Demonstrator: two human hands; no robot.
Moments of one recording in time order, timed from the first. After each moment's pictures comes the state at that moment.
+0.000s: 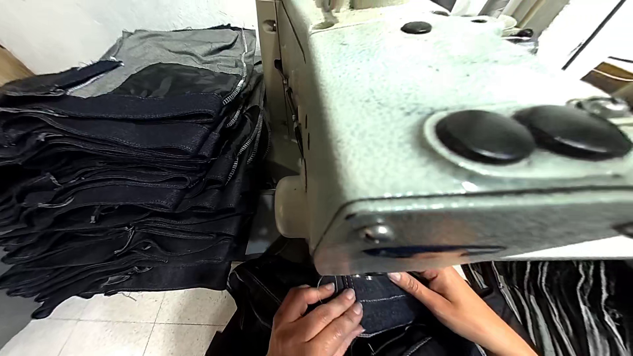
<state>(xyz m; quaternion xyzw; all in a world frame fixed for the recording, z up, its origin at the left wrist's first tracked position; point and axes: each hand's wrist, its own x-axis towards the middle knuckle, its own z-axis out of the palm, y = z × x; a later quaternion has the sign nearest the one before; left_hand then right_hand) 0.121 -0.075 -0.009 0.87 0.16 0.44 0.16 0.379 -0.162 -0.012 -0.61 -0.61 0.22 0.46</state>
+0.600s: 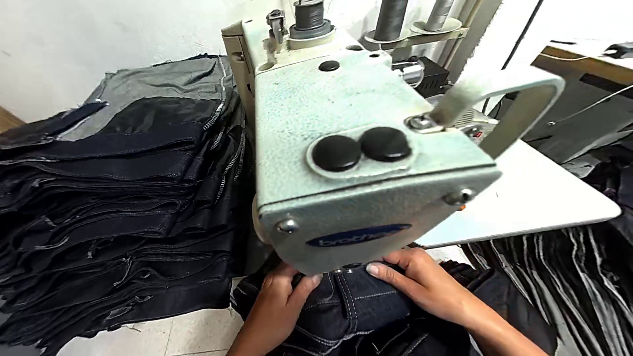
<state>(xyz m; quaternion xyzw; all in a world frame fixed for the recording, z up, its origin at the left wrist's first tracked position) 0.120 -0.021 0.026 0.81 0.31 0.23 0.44 0.367 -0.152 0.003 -0.62 -0.60 0.25 0.44</state>
